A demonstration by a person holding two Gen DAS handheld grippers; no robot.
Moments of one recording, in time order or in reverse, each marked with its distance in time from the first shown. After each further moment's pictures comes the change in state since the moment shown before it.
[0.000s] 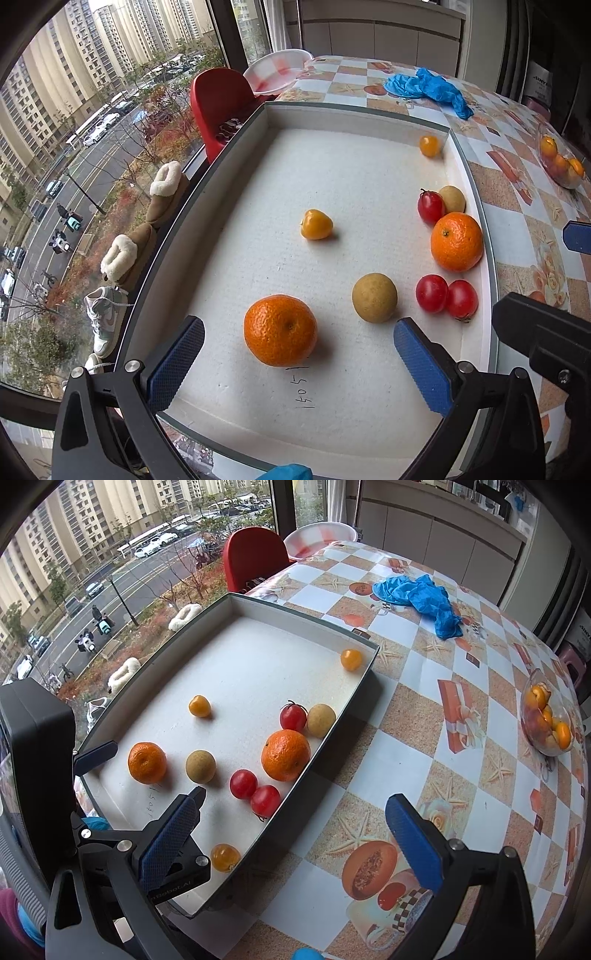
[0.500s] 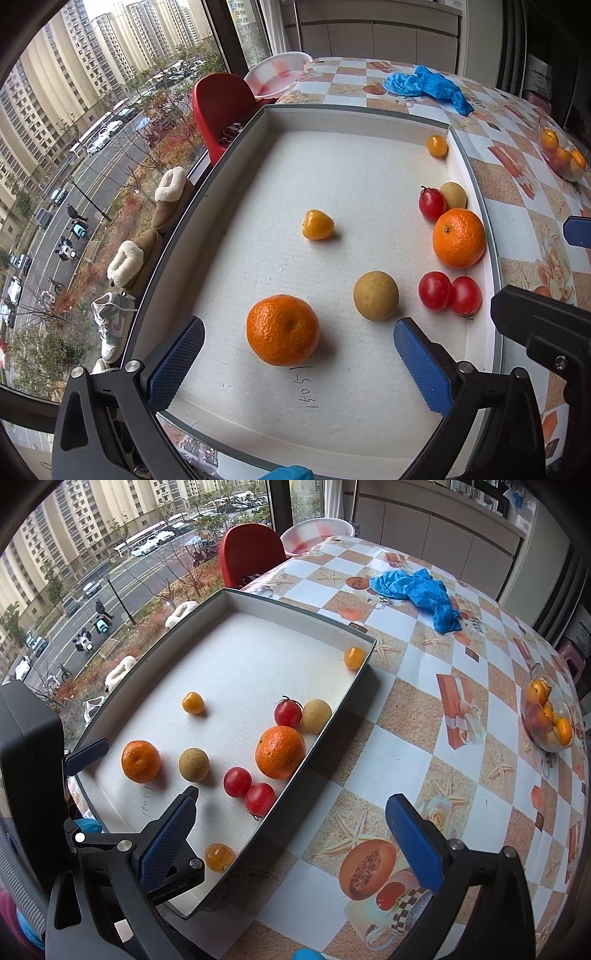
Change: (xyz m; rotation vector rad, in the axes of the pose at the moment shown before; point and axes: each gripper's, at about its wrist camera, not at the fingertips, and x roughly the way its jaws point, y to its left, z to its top) left arm -0.001 -0.002 -0.002 0.024 -0.010 0.027; right arm 0.005 -0.002 -0.001 0.007 0.014 -0.006
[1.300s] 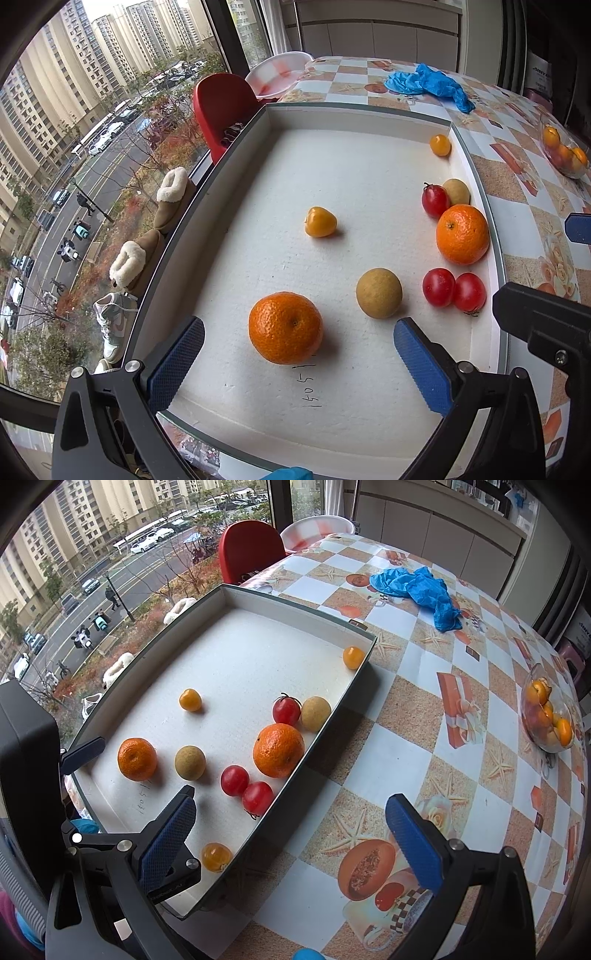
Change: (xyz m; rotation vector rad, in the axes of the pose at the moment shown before) left arm 0.001 0.001 -0.003 0.003 -0.003 0.009; right arm 0.002 -0.001 0.000 -0.002 0.010 -0.005
